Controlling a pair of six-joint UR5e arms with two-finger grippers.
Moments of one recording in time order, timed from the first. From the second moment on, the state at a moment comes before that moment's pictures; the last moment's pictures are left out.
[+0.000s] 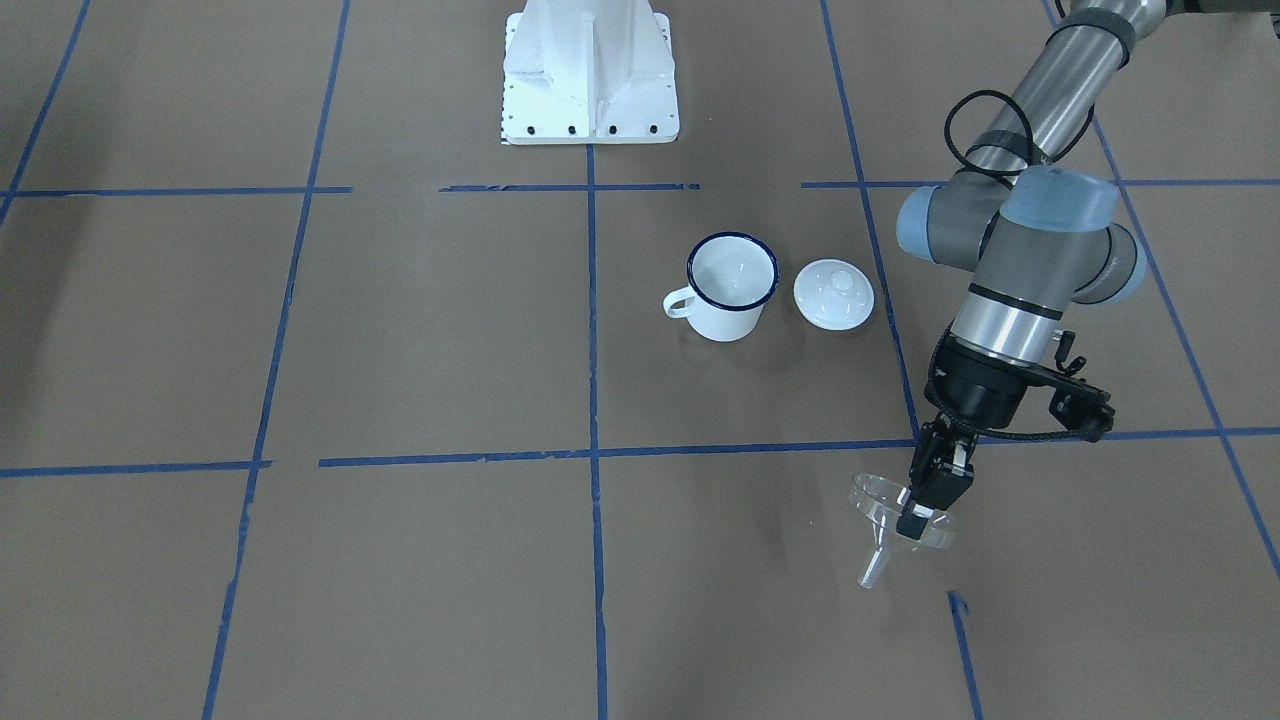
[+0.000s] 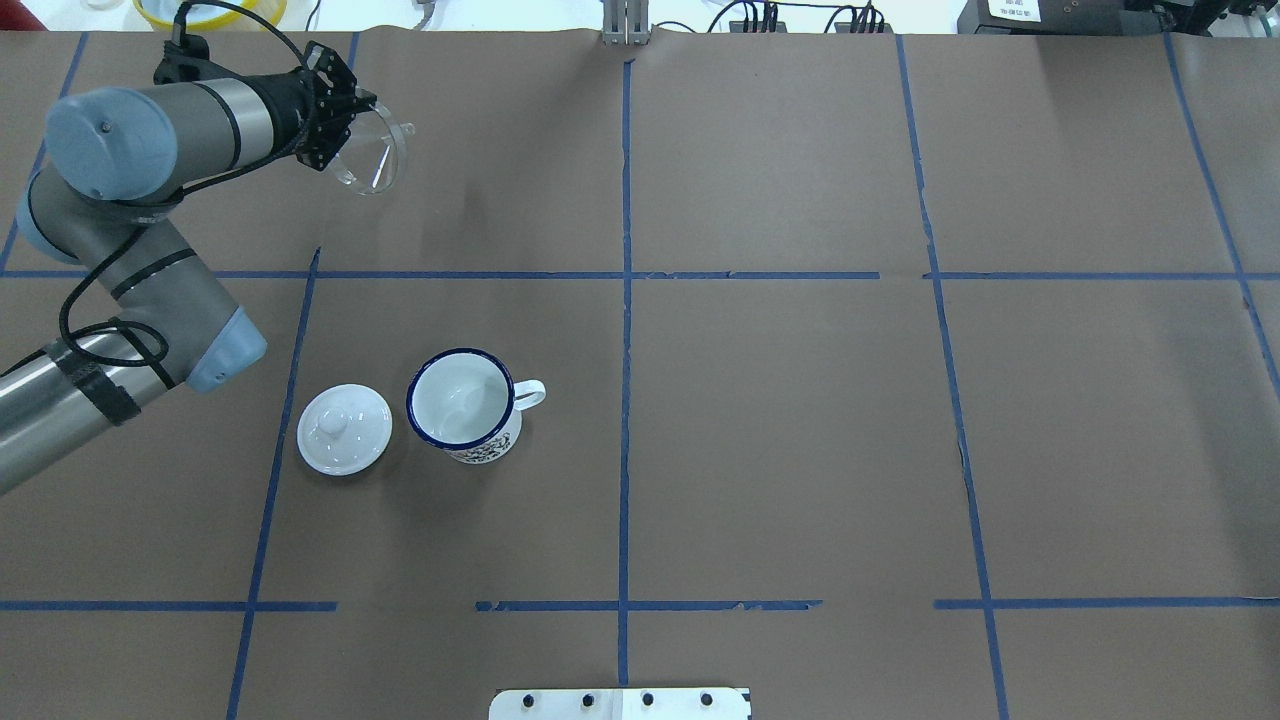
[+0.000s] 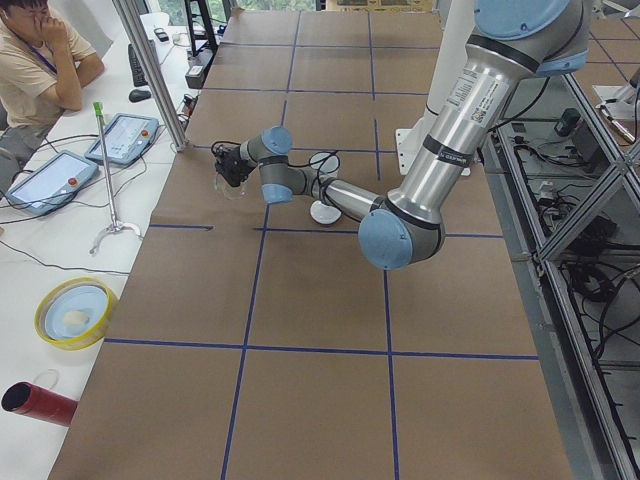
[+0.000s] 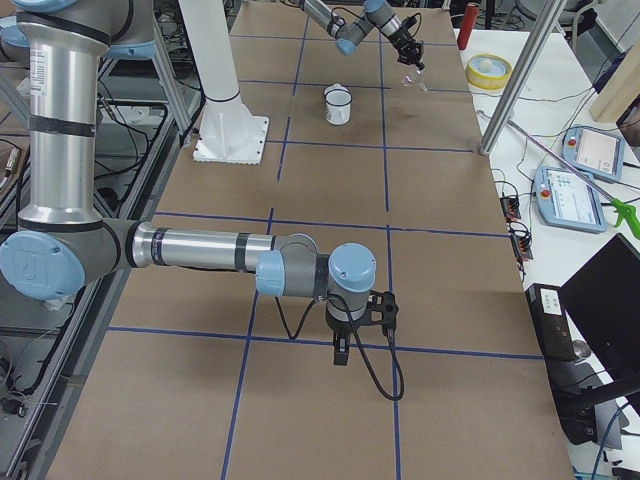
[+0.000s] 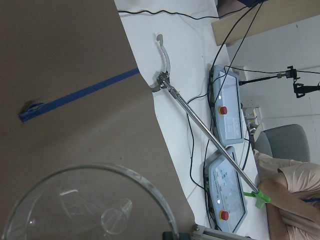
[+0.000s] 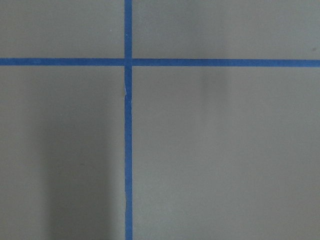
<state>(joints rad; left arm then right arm) -0.86 -2.08 -1.32 -2.64 -1.61 -2.21 1.57 -1.68 1.66 -1.57 2.29 0.01</state>
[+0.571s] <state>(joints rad) -0.81 -2.11 -1.26 -2.67 -1.58 -2.22 1.57 -1.68 1.66 -1.57 2.29 0.01</state>
